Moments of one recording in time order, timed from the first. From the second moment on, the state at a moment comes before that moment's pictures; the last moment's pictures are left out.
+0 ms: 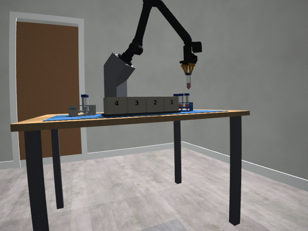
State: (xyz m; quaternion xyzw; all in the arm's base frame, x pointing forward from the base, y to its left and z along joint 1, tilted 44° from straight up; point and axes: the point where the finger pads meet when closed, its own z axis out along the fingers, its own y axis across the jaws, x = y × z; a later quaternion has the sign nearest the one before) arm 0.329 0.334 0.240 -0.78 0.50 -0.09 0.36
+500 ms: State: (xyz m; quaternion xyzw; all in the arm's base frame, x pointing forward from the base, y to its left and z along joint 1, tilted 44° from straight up) arm 0.335 0.340 0.236 -0.83 0.41 -0.13 0.35
